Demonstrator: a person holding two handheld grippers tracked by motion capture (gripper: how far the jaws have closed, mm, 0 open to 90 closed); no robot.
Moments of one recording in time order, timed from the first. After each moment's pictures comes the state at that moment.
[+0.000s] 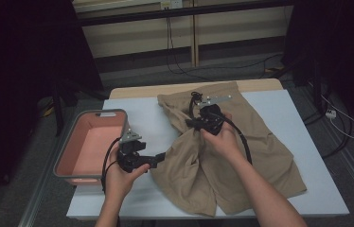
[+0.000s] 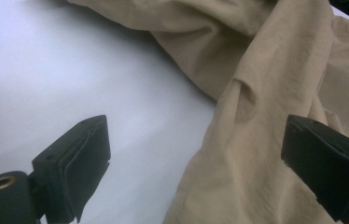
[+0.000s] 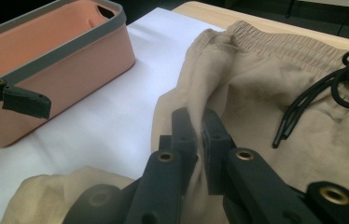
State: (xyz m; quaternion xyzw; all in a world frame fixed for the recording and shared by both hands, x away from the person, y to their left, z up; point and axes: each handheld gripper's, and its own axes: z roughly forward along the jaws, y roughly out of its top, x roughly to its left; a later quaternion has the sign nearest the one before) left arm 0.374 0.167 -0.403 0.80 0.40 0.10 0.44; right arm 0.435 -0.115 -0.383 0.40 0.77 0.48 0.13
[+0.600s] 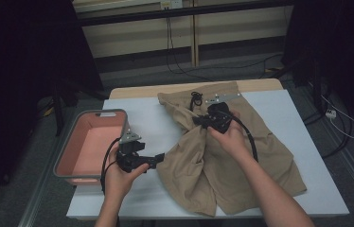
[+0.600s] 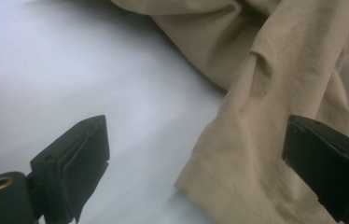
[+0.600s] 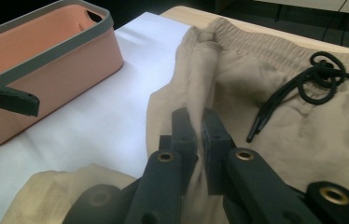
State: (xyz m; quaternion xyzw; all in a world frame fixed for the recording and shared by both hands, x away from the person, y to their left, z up) left arm 0.374 0.169 -0.404 0.80 0.39 0.10 0.43; right arm 0.433 -0.136 -0.378 0.40 0.77 0.48 0.14
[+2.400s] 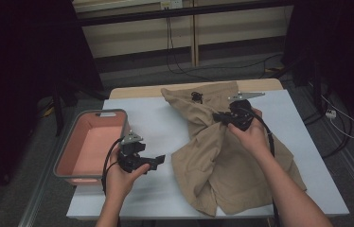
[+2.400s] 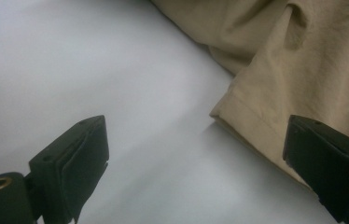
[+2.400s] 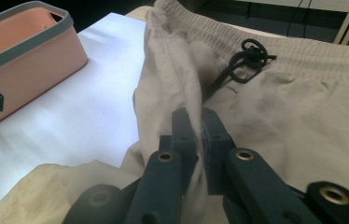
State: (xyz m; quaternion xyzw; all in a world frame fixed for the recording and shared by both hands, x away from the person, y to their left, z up) left arm 0.375 0.166 -0.408 0.81 0.39 0.11 0.42; right arm 0.428 -0.193 -0.375 0.44 0.75 0.47 0.16
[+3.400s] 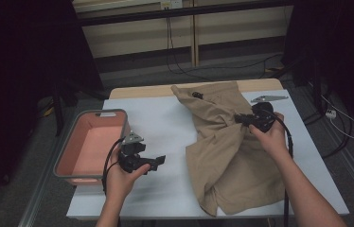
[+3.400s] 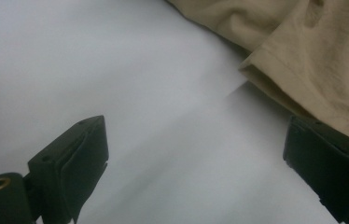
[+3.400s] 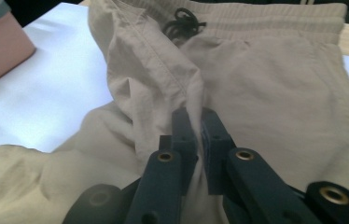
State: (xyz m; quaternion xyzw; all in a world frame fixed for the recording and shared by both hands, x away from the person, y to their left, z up) left arm 0.374 0.166 -0.409 0.81 0.39 0.11 0.42; right arm 0.425 -0.255 -0.398 0.49 0.73 0.44 0.18
